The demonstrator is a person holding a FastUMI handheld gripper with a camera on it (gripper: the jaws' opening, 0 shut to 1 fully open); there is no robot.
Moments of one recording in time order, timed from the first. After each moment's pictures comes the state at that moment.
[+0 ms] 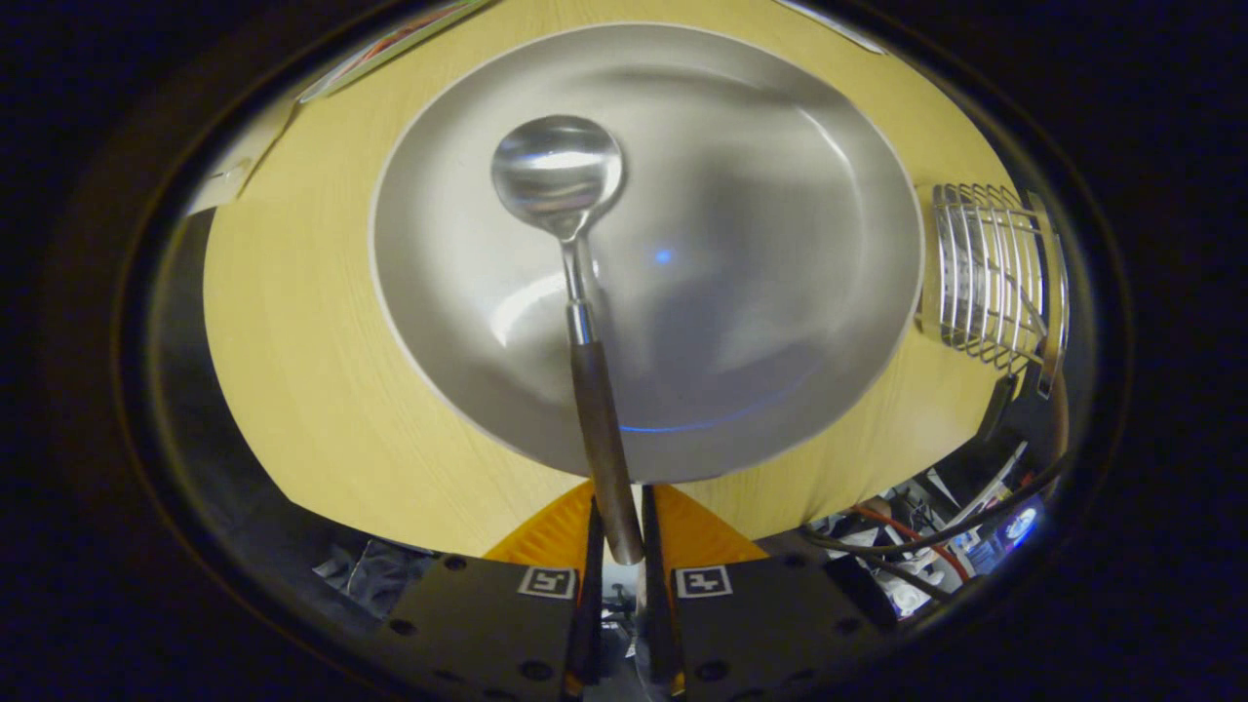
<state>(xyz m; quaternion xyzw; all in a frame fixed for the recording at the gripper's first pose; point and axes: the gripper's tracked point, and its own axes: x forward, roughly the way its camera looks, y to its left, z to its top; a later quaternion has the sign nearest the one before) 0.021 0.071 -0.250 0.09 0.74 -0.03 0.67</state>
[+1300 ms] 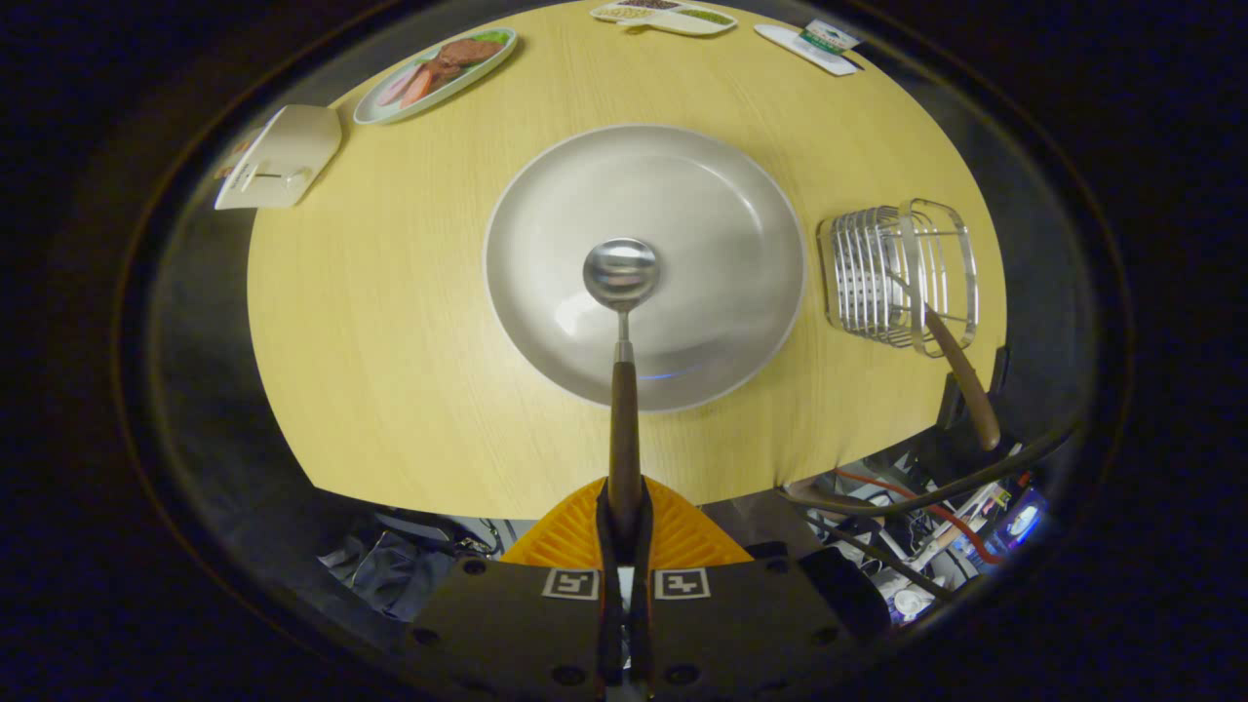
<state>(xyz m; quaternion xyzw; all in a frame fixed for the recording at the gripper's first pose) 0.014 0.048 -0.165 0.09 0.70 -0.04 0.71</state>
